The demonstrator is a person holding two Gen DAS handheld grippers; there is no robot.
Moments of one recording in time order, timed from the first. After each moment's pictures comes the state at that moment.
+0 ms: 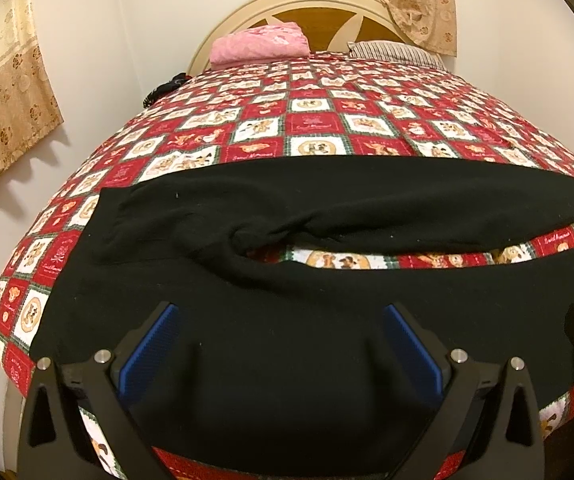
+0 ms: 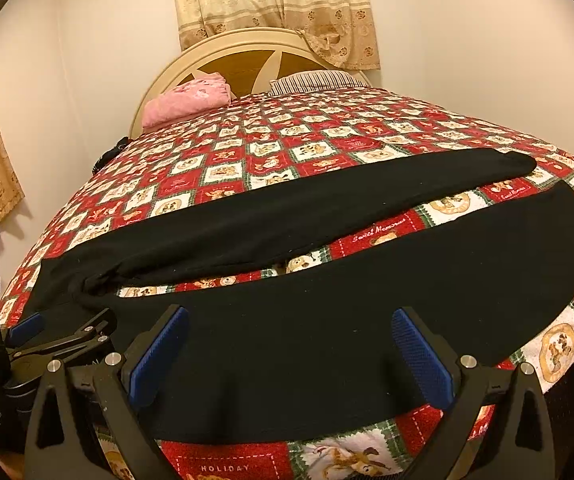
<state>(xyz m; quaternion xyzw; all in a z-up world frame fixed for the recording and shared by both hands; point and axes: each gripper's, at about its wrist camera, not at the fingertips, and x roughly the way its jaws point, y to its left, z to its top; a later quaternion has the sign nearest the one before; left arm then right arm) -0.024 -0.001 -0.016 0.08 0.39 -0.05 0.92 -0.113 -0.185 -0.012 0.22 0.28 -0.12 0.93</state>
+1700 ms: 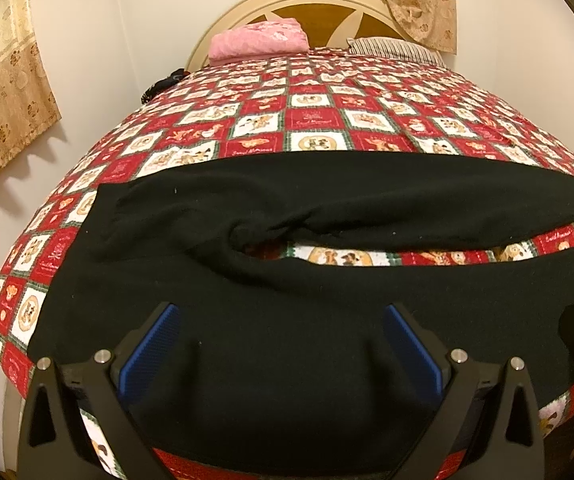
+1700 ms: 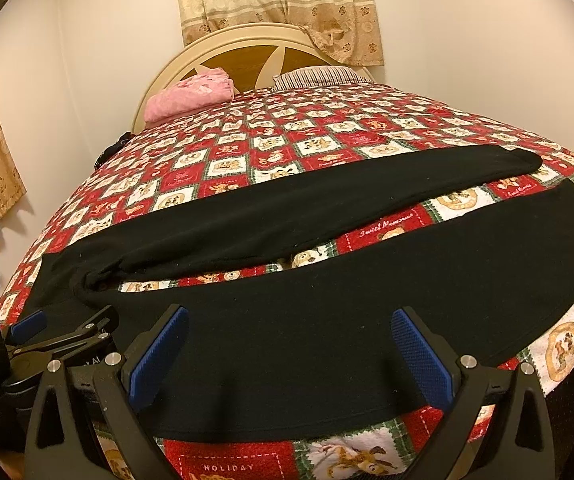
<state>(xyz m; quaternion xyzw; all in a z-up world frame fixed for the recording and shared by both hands) -0.019 0.005 -0.019 0.08 0.39 -0.06 0.91 -0.108 -0.180 -0.015 0.22 0.29 -0.11 0.93</state>
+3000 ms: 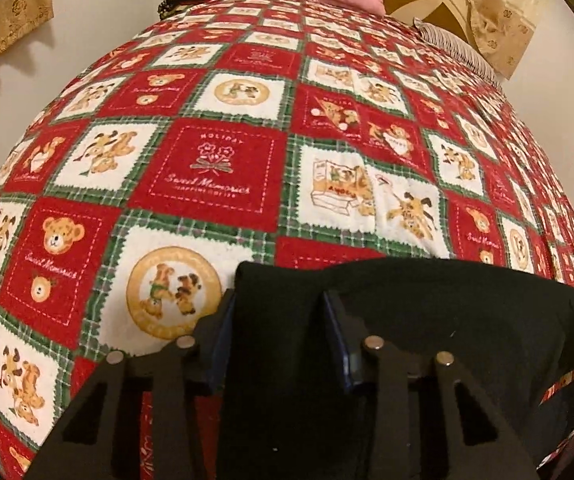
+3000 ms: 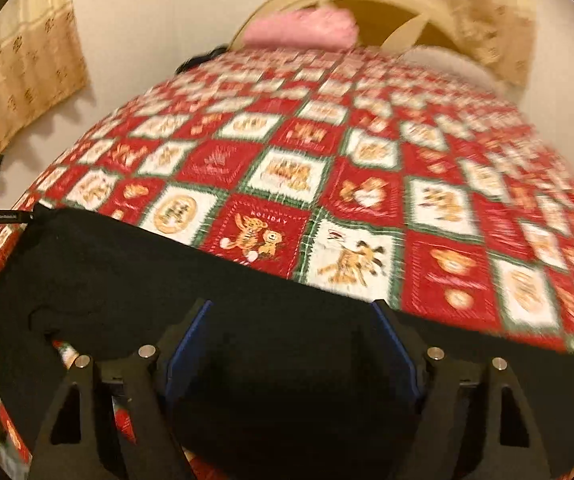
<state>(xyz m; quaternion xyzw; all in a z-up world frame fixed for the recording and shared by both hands) 0.220 0.227 -0.050 -0.05 0.52 -0.09 0.85 0.153 -0.239 -0.021 0.07 0.40 0.14 0.90</state>
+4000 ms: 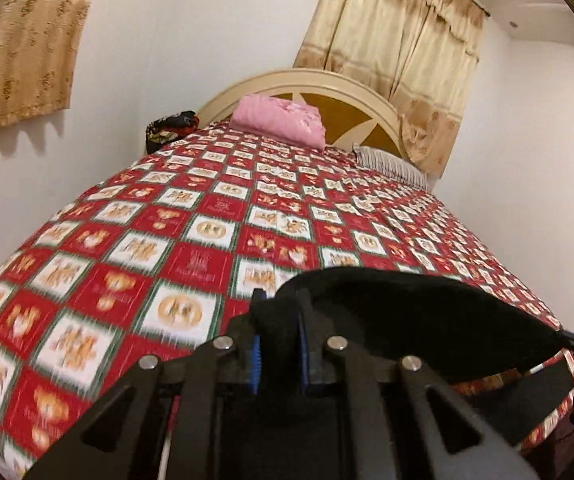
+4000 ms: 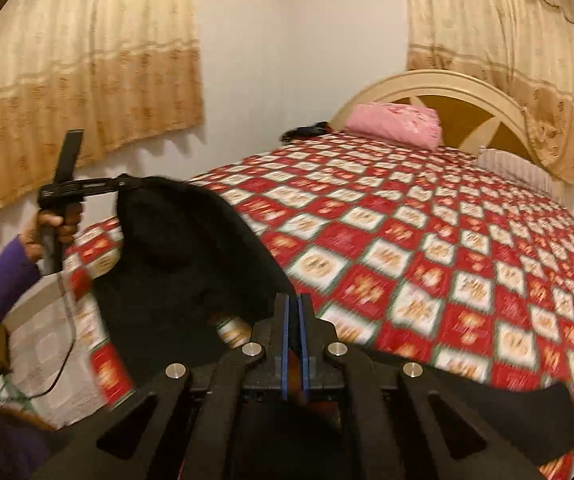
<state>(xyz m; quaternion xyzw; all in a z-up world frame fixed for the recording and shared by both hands) 0.058 0.255 0.055 -0.11 0.28 -0.14 0.94 -0.066 -0.202 0.070 0.01 0.22 0.25 0.94</state>
